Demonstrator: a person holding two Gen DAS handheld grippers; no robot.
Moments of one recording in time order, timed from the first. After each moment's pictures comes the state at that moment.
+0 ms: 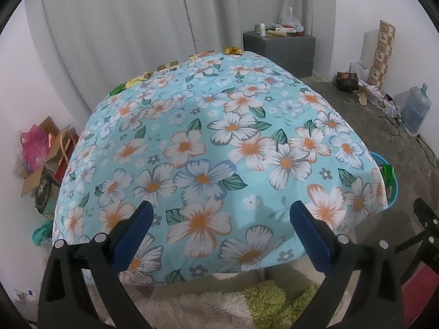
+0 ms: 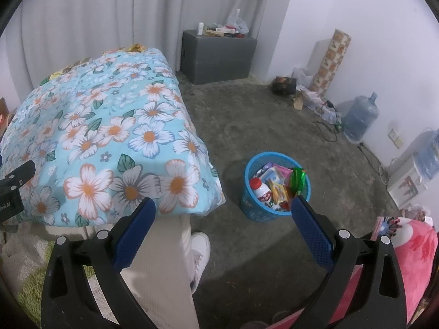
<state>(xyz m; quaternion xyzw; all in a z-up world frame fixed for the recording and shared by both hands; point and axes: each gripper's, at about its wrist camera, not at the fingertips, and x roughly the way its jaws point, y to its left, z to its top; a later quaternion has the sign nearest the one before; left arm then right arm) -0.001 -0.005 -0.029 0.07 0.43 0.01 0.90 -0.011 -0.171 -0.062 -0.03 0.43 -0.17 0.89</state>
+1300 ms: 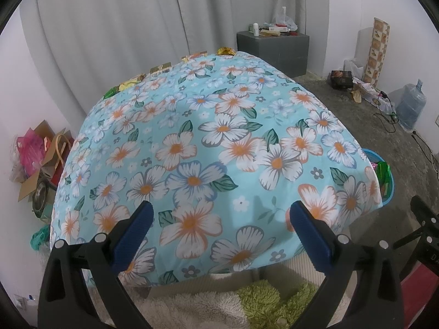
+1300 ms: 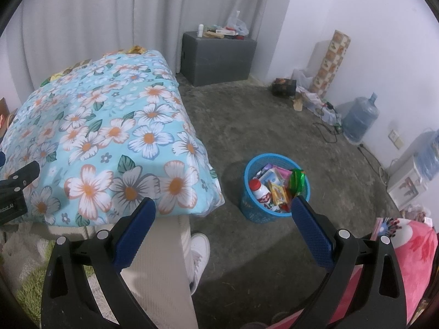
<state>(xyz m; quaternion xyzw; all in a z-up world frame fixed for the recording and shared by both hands) 0.000 -0.014 -0.026 0.08 0.43 0.00 0.90 -0.007 -0.176 -0.063 -0.03 0.43 -0.17 0.89</state>
